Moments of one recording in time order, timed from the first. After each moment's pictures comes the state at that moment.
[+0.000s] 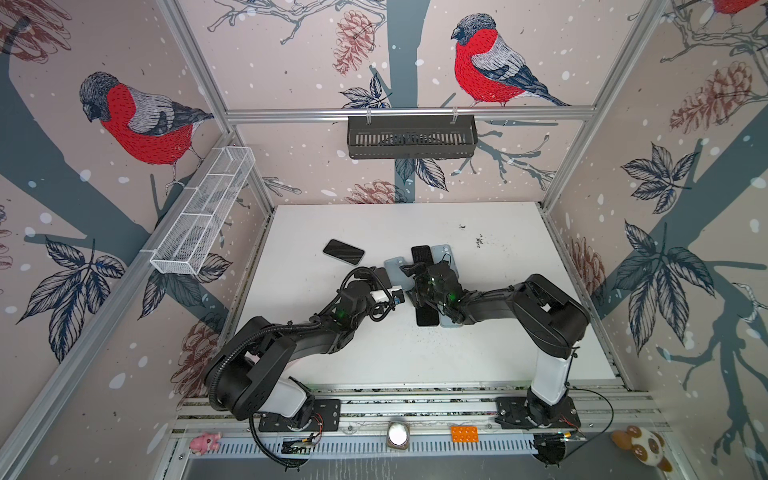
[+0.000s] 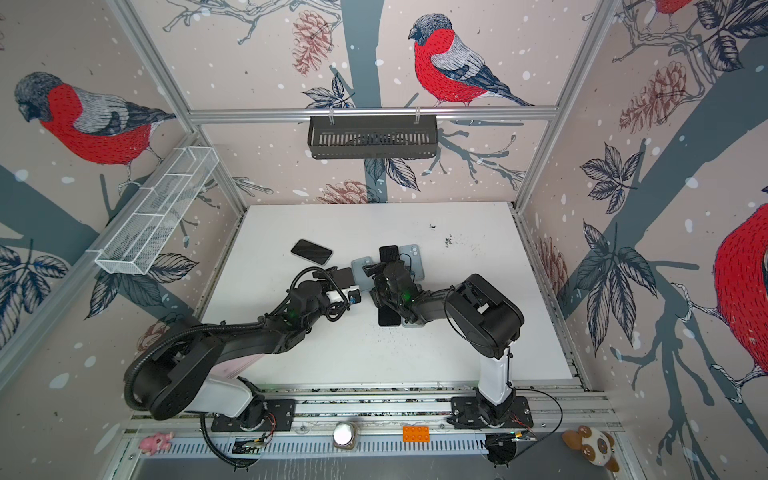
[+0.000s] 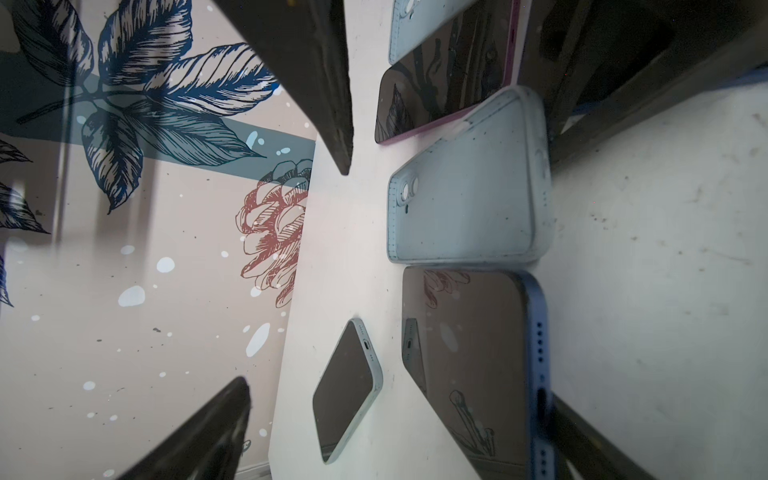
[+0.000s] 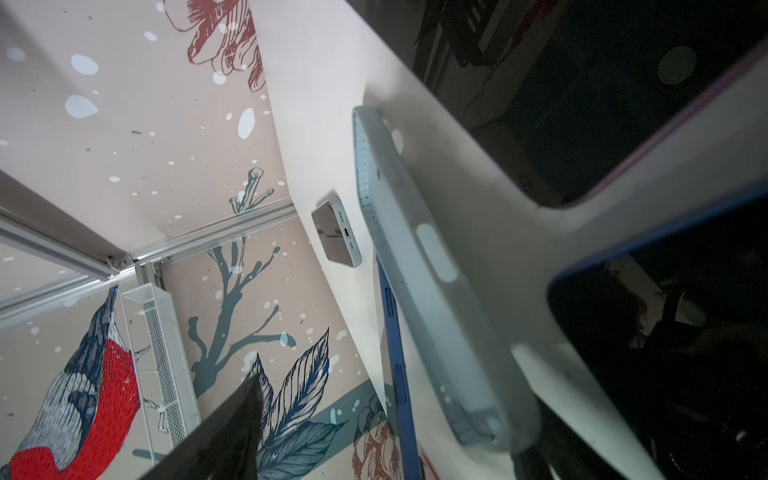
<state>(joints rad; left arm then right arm) -0.62 1.42 0.44 0.56 -0.18 1.07 0.75 1.87 0.82 0.61 -0.12 1.70</state>
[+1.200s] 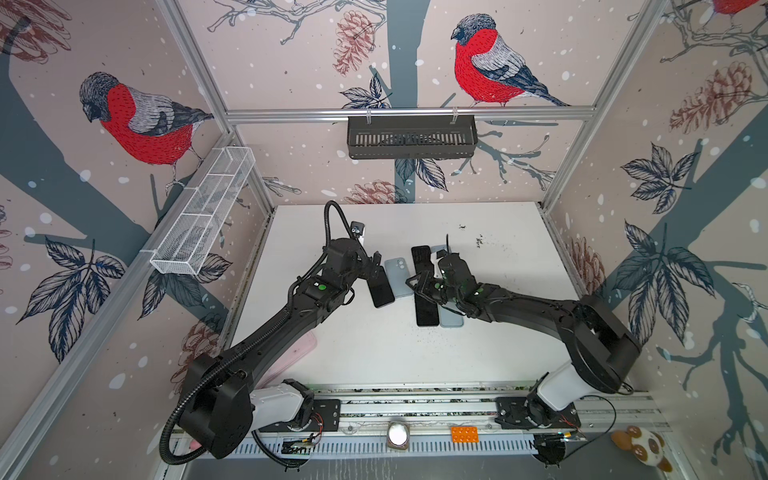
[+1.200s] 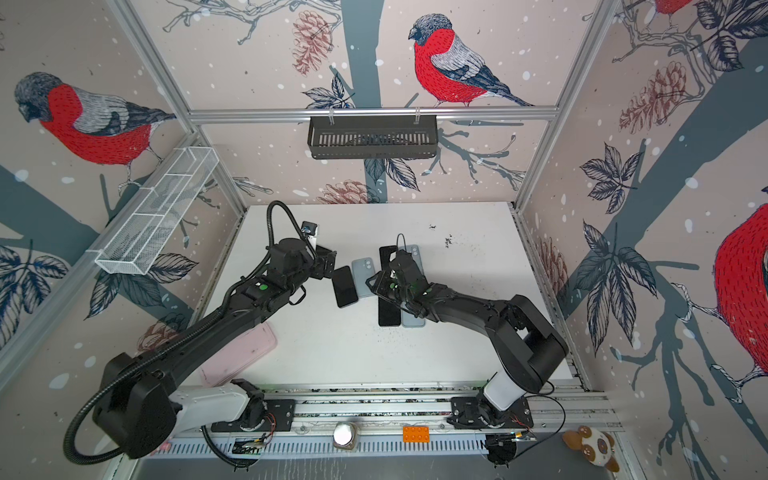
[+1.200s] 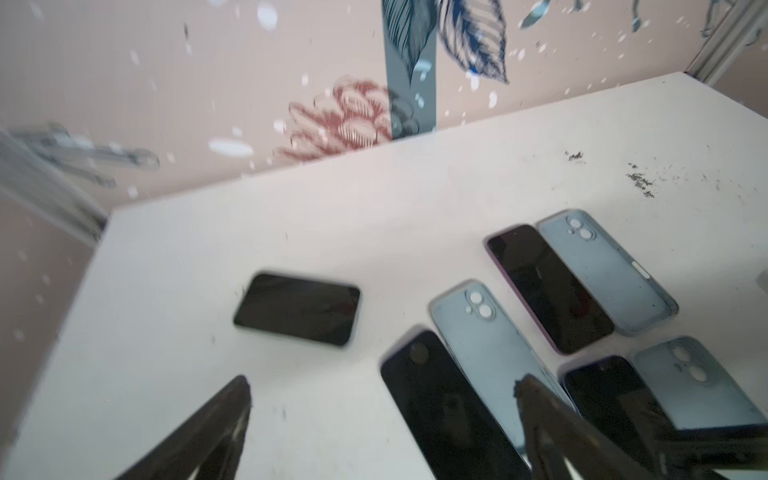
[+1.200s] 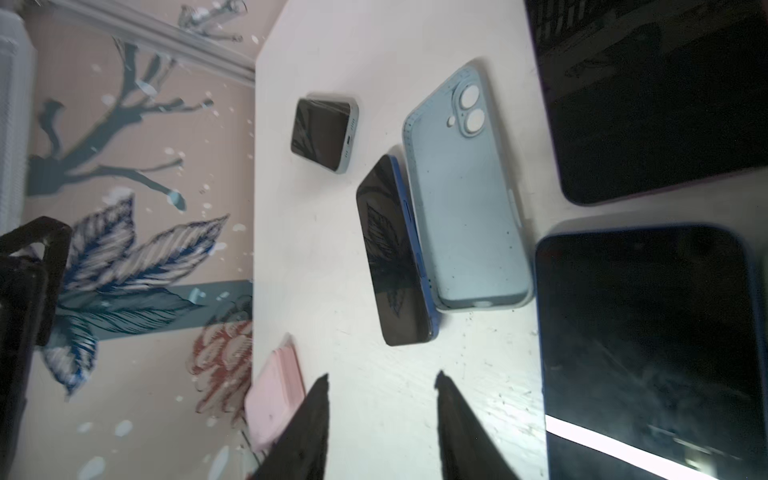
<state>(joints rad) -0.50 1.25 0.89 -0.19 -0.23 -0.16 0.76 1.63 0.90 0.10 -0.22 0.96</state>
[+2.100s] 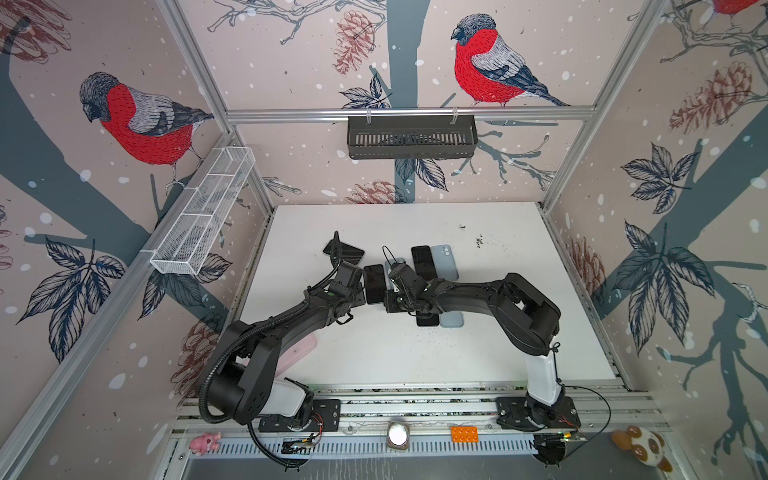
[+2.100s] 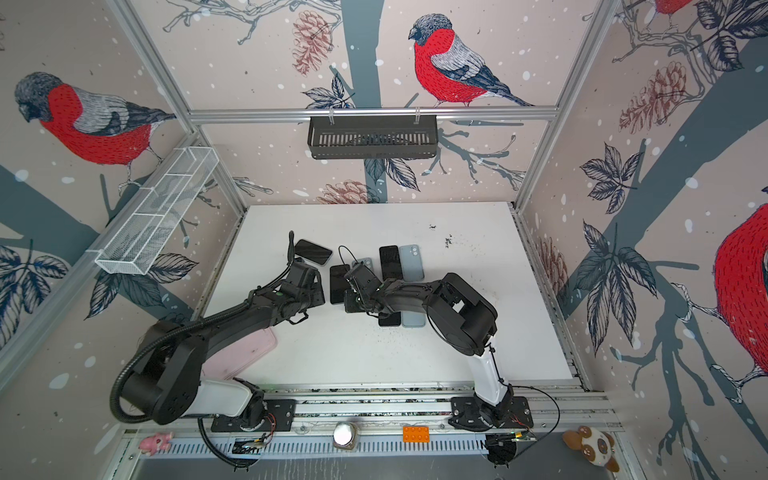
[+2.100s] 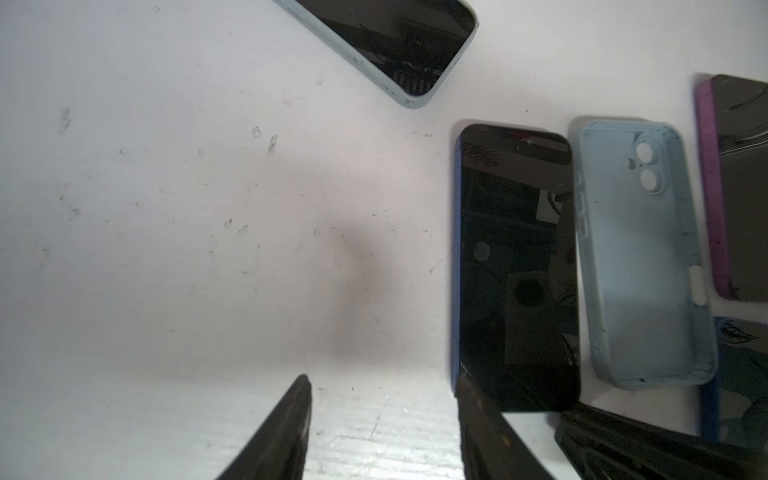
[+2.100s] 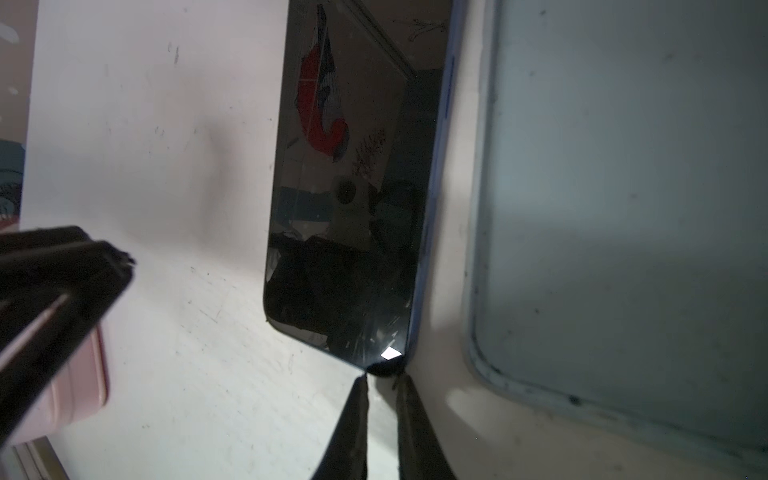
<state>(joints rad) -0.45 1.44 0.71 -0.25 -0.22 -0.60 0.90 2.03 1.22 -0.09 -0.12 0.71</state>
